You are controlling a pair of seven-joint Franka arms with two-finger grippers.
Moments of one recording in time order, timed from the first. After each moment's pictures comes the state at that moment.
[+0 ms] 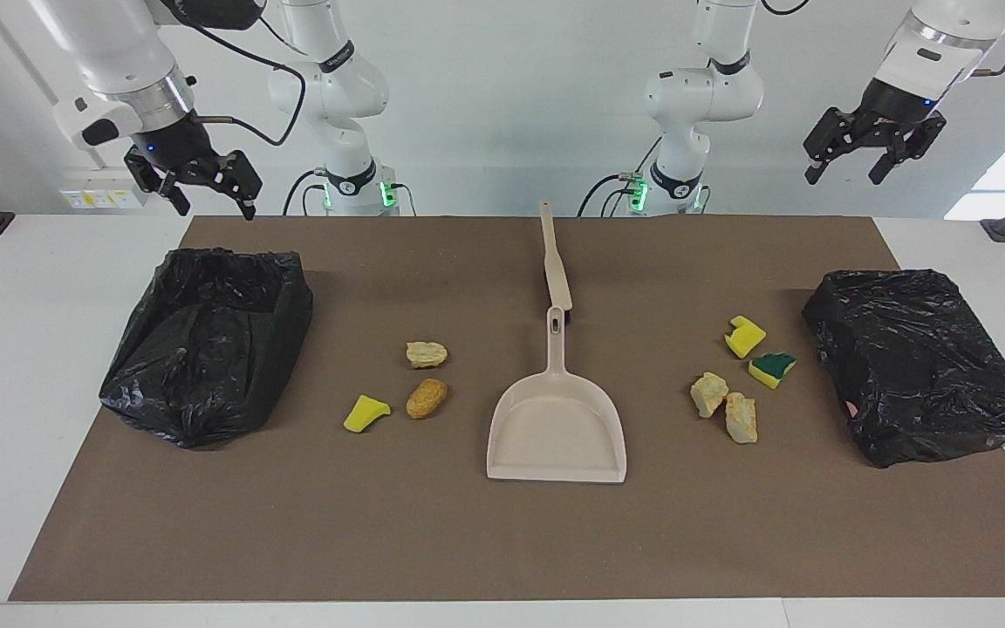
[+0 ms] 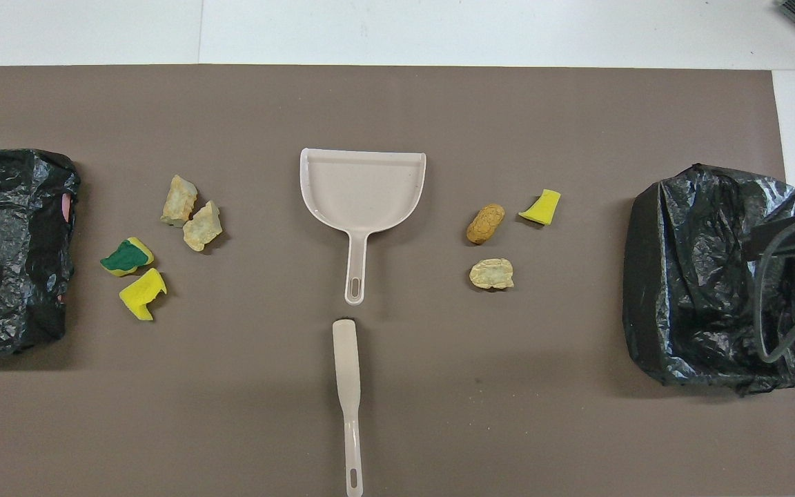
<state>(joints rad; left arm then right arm) -0.04 -0.16 0.02 -1.59 -0.03 1.44 0.00 -0.06 -0.06 0.00 -1.60 0.00 1.50 0.05</state>
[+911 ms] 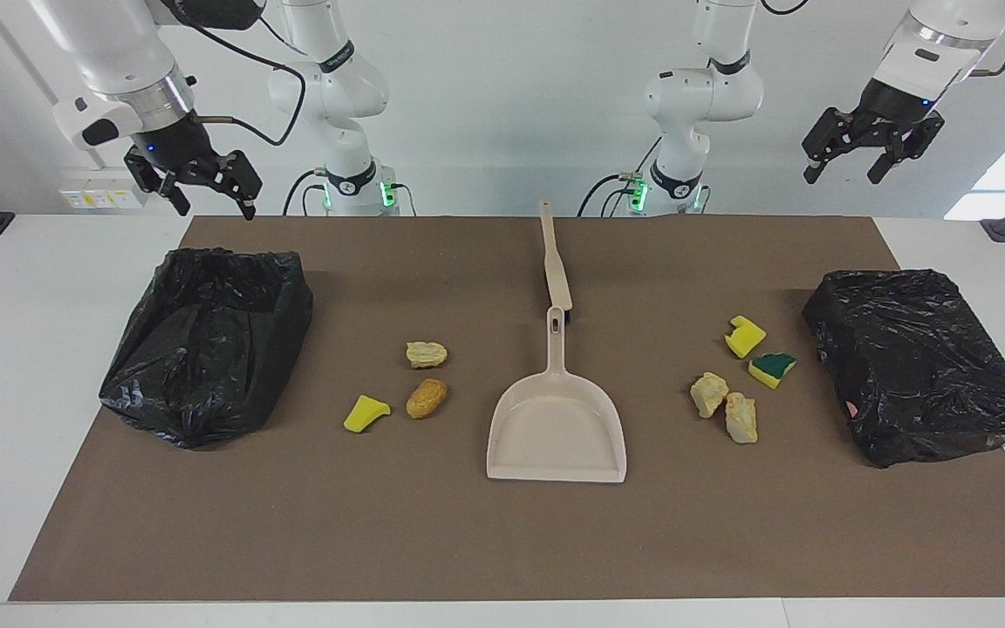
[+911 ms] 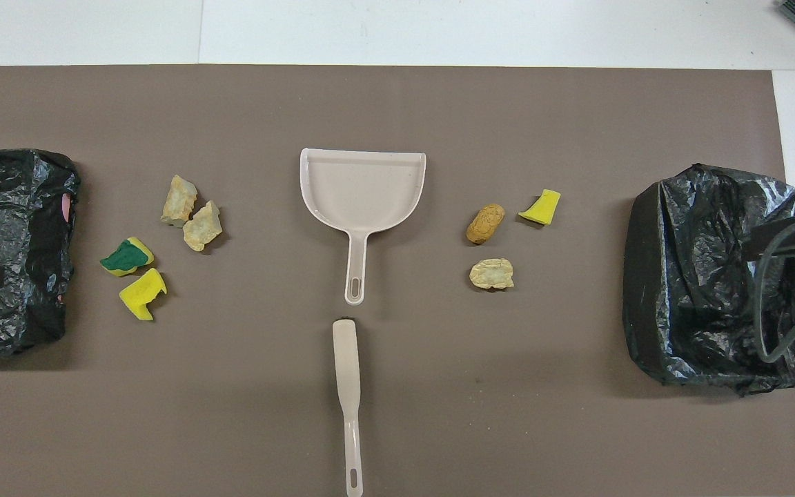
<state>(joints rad) -0.05 -0.16 0.02 -1.59 -0.03 1.44 0.00 -0.06 -0.06 0.00 -1.60 0.00 1.50 0.05</state>
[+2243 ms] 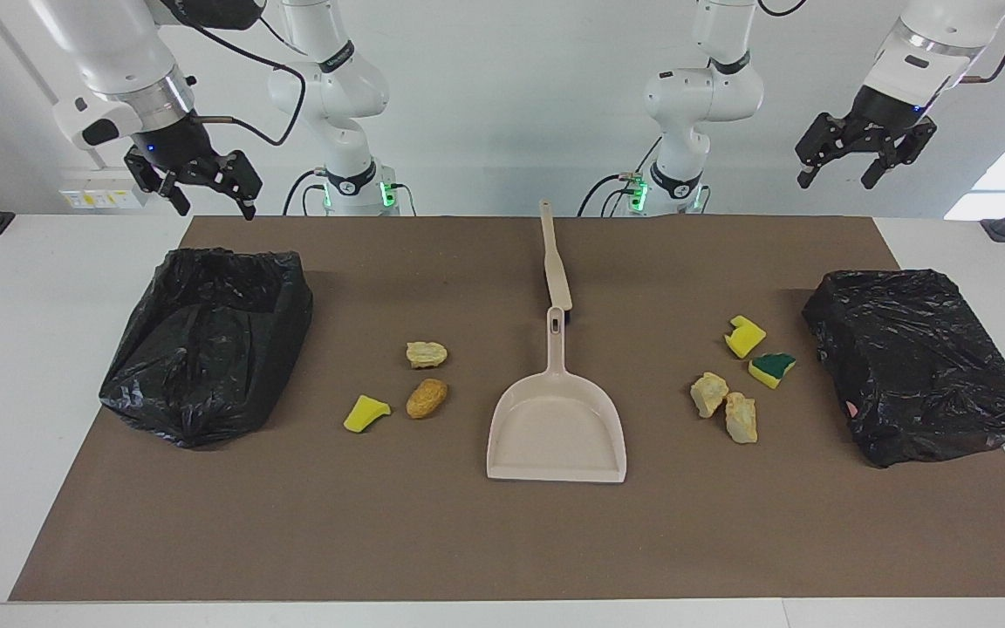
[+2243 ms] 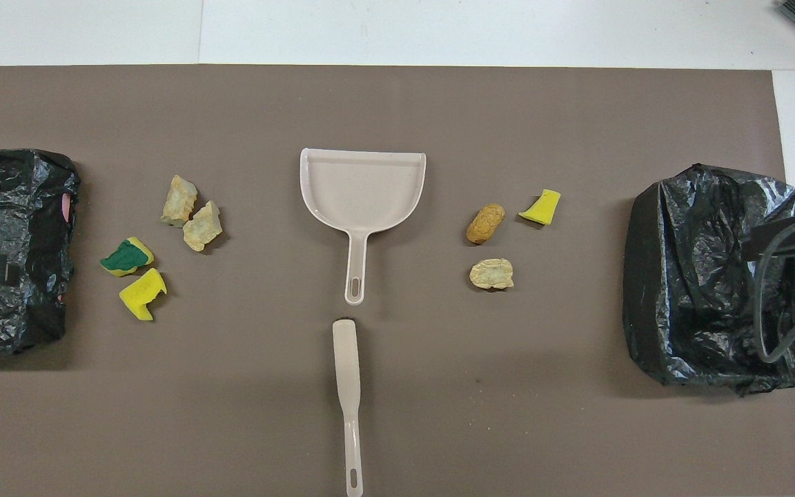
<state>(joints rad) -0.05 -0.17 0.01 -1.65 -0.03 1.50 0.00 -0.06 -0.06 0.00 -1.60 0.00 1.50 0.05</state>
